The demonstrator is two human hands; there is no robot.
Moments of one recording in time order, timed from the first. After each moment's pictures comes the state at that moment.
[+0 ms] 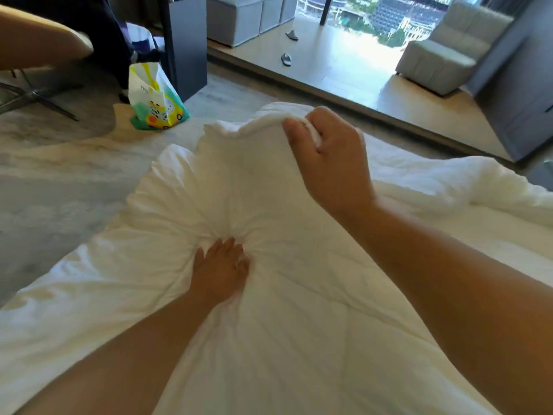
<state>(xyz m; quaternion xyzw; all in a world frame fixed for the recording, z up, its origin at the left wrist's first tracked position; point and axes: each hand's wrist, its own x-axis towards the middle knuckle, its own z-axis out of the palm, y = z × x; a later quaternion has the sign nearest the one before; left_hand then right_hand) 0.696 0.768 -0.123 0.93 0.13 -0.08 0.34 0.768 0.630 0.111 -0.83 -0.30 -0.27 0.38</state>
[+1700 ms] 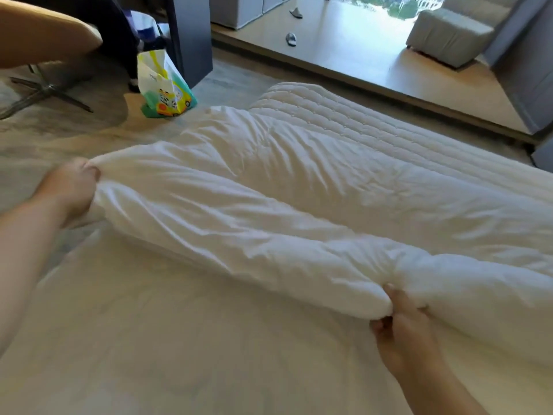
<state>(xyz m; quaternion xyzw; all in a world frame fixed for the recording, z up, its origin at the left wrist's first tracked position) 0.663 1.022 -0.039 0.90 0.32 0.10 0.27 0.587 0.489 -0.023 -0.53 0.33 0.01 0.78</state>
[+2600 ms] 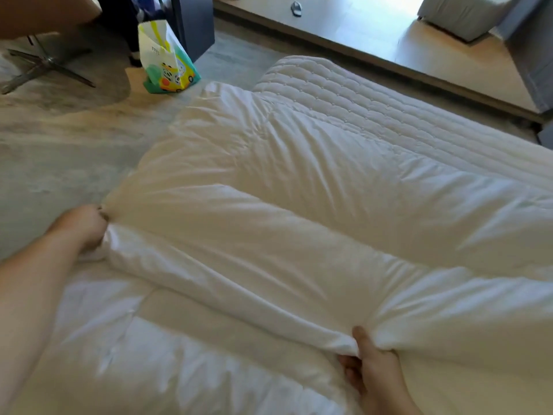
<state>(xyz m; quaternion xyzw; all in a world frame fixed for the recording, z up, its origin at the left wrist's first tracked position) 0.571 1.030 -0.106 0.92 0.34 -0.12 0.14 0.469 0.501 -0.078 -0.63 0.43 0.13 0.63</state>
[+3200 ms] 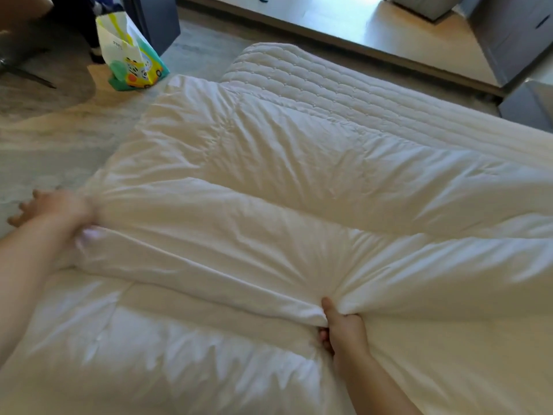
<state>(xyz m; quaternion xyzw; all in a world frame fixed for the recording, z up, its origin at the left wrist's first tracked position) 0.597 1.013 -0.079 0.89 0.42 -0.14 0.05 0.465 0.502 -0.093 -0.67 0.44 0.14 0.58</state>
